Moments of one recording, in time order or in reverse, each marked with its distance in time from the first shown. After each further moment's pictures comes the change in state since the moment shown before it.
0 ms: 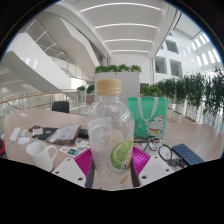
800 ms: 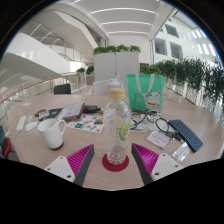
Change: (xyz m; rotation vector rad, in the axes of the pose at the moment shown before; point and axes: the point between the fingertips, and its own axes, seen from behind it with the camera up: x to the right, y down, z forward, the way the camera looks) arm -0.009 0.073 -0.085 -0.234 -0.009 0.037
